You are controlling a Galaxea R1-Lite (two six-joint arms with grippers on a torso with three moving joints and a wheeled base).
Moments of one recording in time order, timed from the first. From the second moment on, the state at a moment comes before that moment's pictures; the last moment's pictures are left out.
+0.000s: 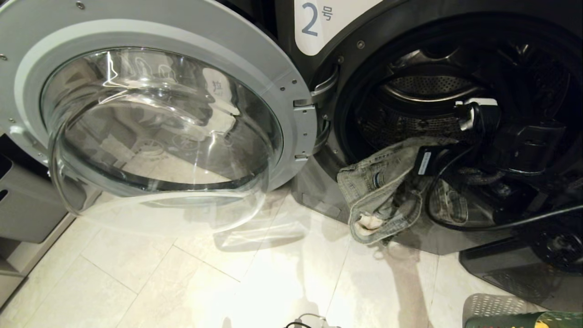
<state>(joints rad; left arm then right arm) 0.00 0.00 0.00 0.01 0.00 0.03 0.35 1.73 -0.87 -0.94 -0.34 0.03</state>
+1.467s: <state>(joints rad) 0.00 0.00 -0.01 0.01 0.00 0.03 0.26 2.09 -1.24 -1.42 -0.34 -0.29</state>
